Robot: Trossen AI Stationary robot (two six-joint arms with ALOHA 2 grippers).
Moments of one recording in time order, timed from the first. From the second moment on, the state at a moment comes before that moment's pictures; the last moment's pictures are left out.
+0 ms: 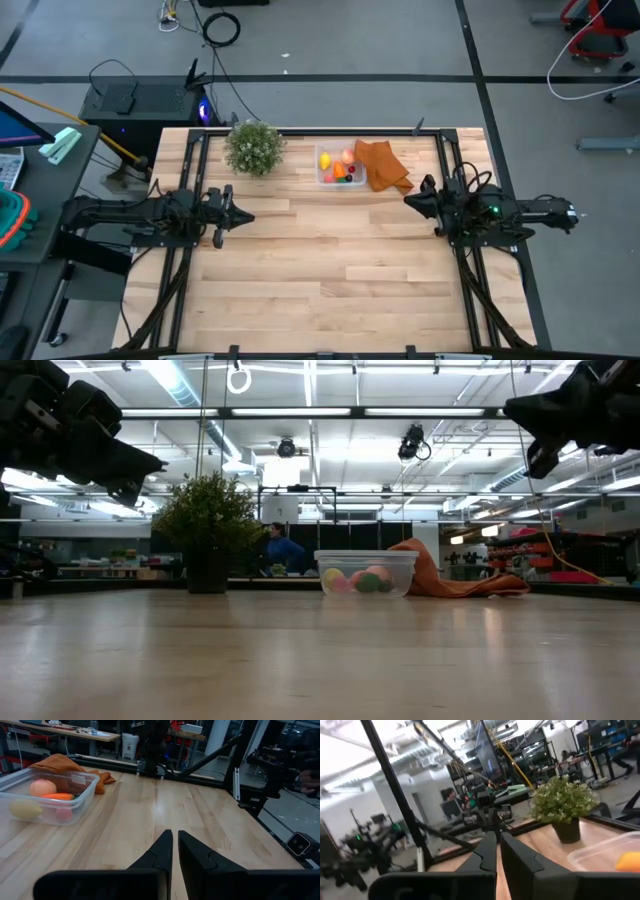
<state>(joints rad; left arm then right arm) 0.01 0.19 0.01 0.09 0.05 -0.20 0.02 0.00 0.03 0.20 0.06 0.36</state>
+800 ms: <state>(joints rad) 0.01 0.19 0.01 0.09 0.05 -0.20 0.02 0.00 0.02 0.00 -0.01 0.13</state>
